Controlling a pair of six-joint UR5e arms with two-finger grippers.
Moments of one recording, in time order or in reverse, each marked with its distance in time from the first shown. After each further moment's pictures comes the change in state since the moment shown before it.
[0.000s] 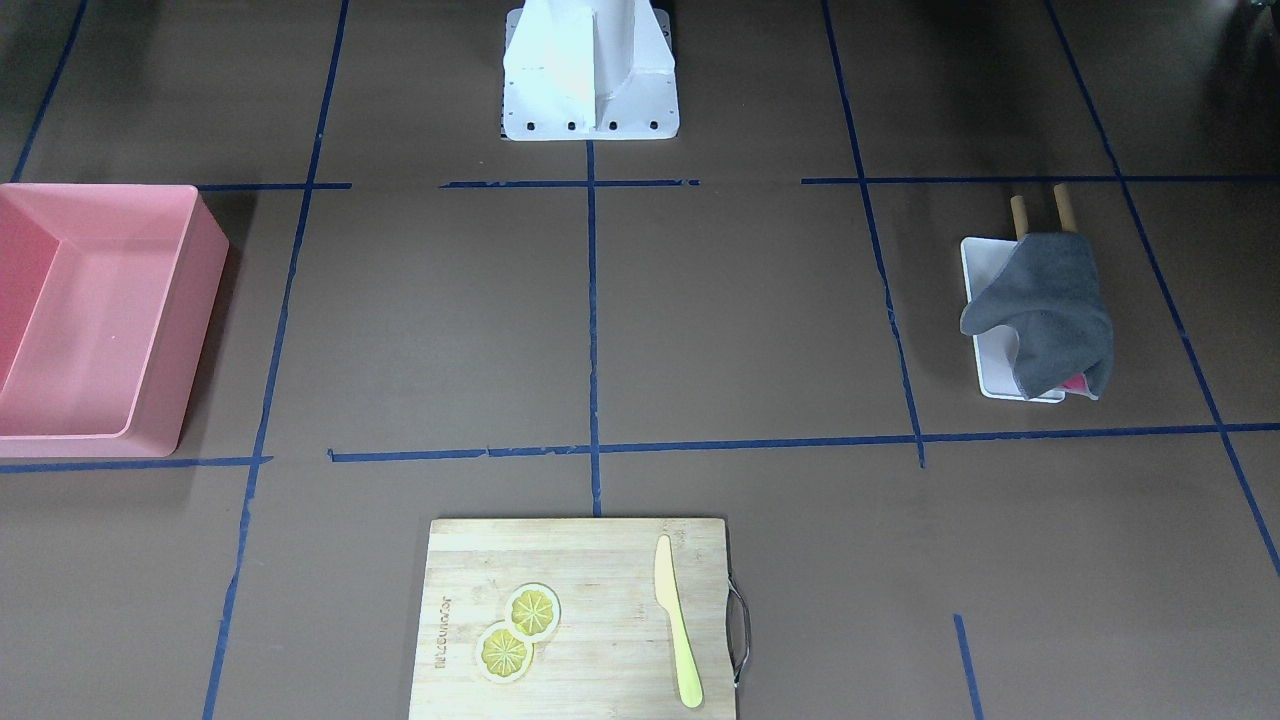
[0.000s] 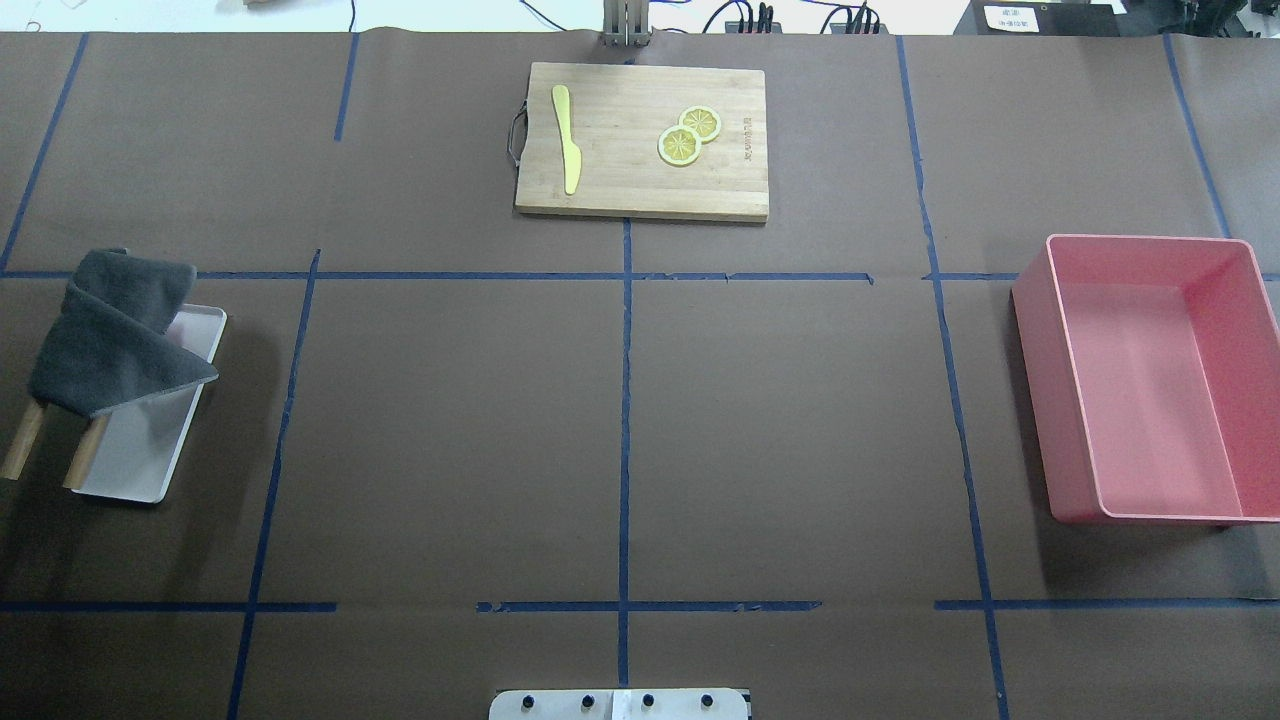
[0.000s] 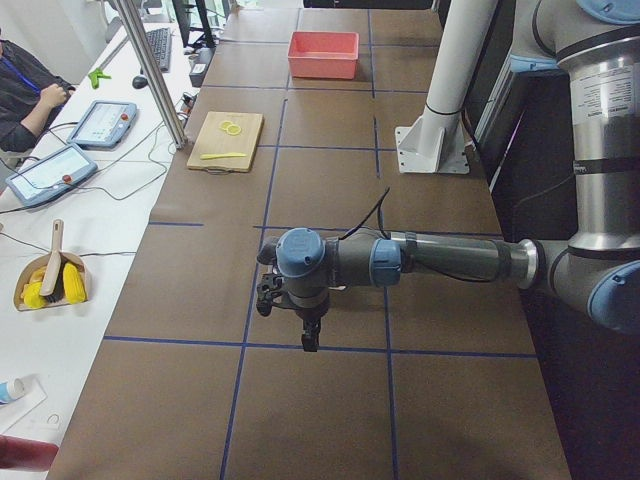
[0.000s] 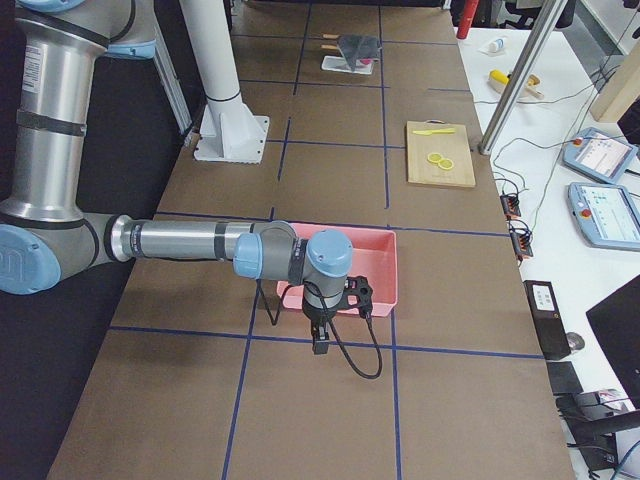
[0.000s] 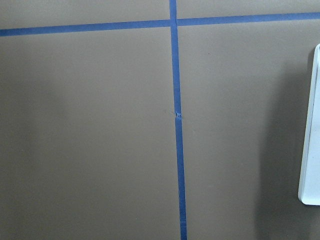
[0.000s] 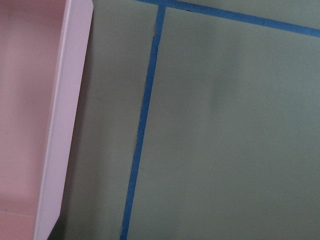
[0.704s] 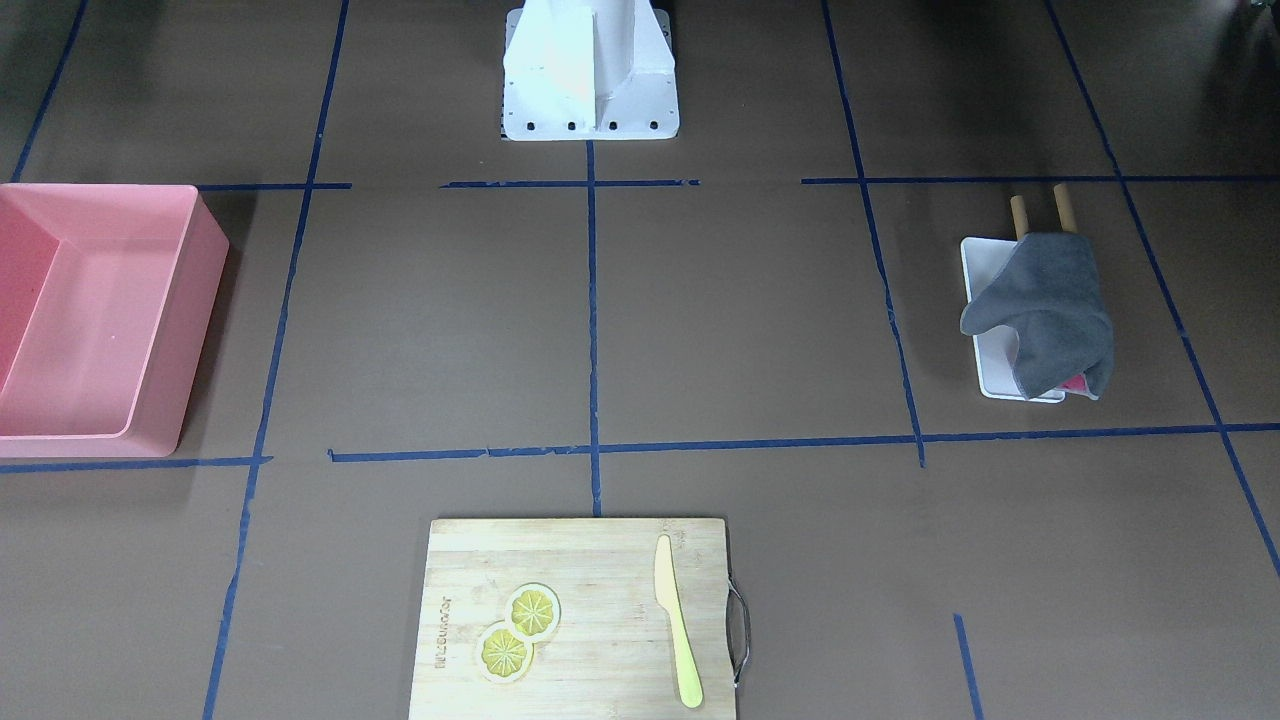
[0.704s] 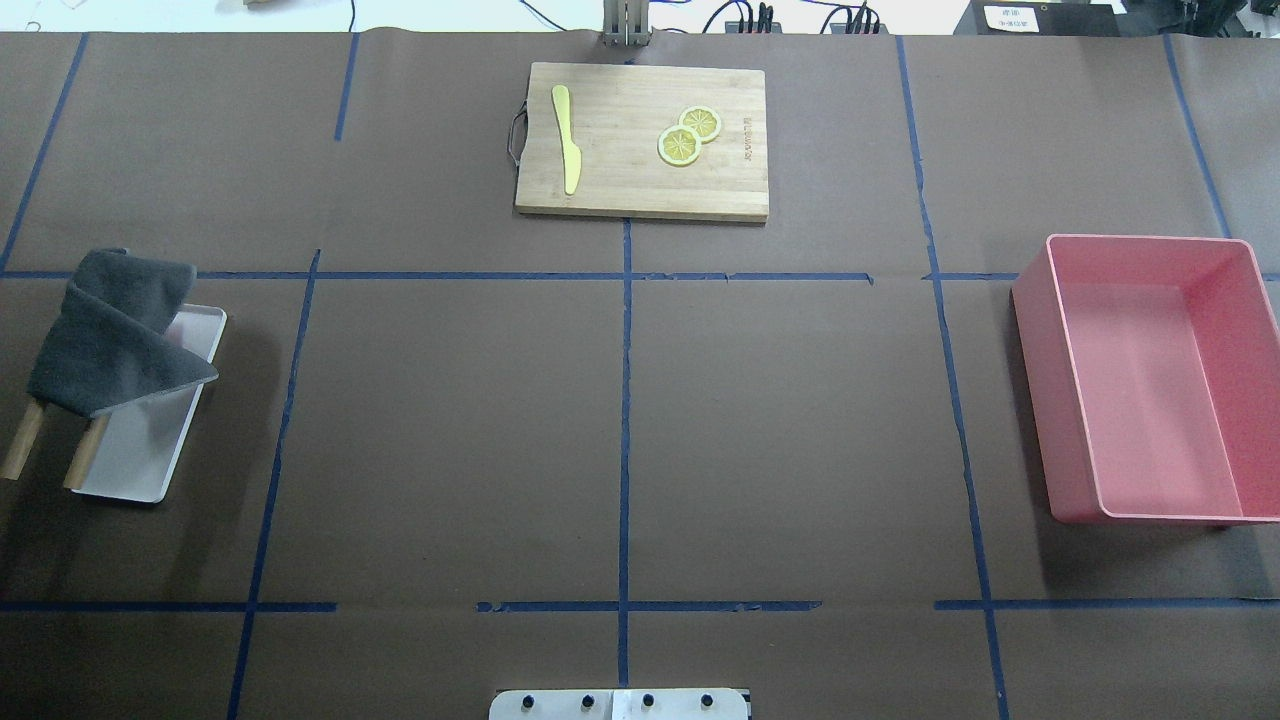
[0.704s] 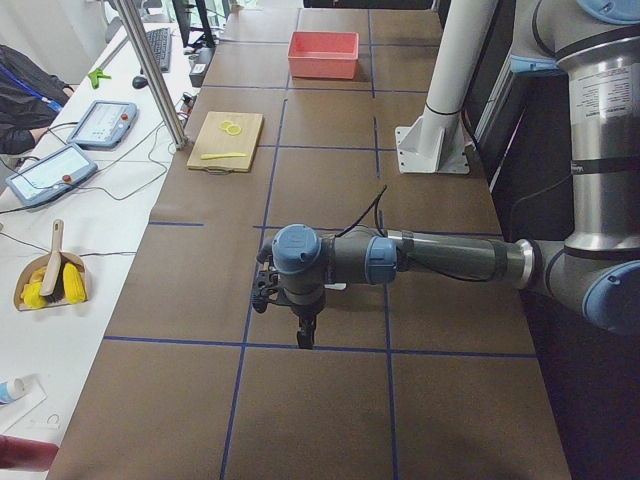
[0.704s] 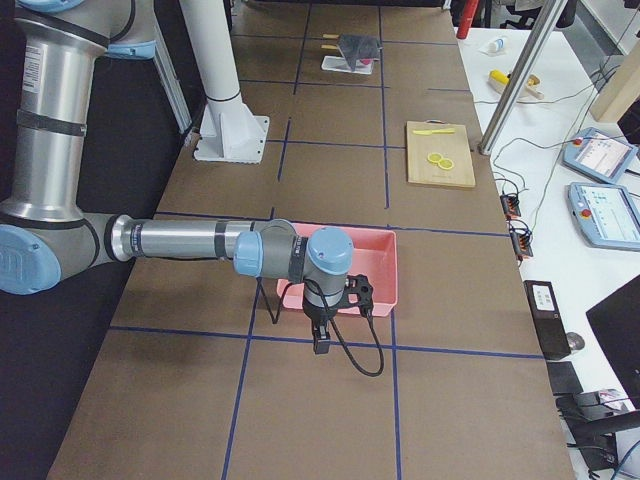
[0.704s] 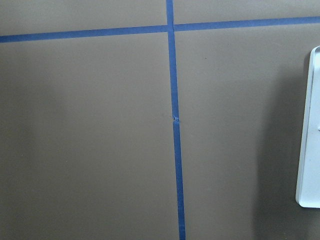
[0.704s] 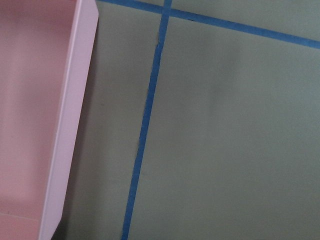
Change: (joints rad) left arm 0.000 -0.033 0.010 -0.005 0.000 -0.006; right arm 0.000 0.007 0.010 0.014 0.001 -0.002
